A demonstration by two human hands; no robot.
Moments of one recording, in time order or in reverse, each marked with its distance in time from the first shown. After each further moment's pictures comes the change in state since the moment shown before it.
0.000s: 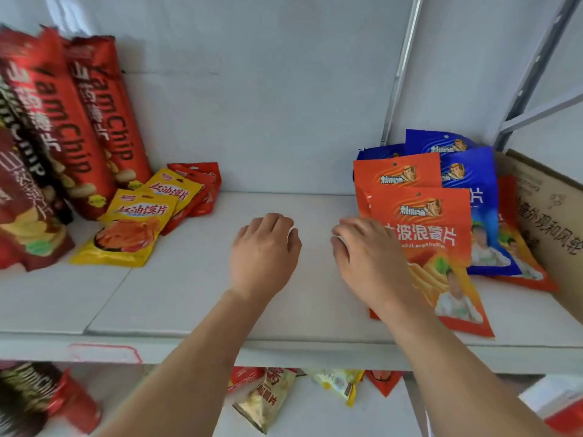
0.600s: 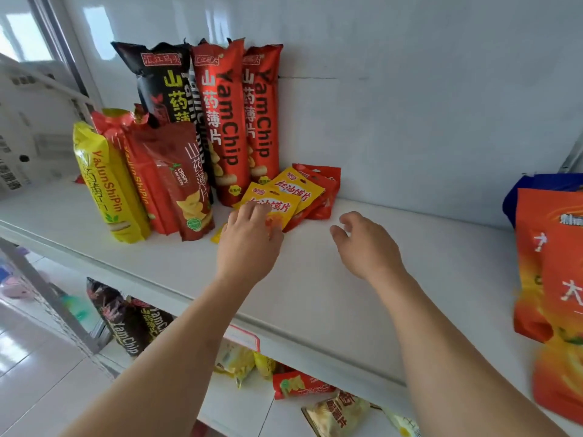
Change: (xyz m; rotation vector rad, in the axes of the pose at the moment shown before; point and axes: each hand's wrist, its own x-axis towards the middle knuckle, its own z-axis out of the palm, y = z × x) left_hand -0.012 -0.166 -0.103 0.201 -0.198 -0.531; right_hand 0.091 -0.158 0.084 0.389 -0.501 0.122
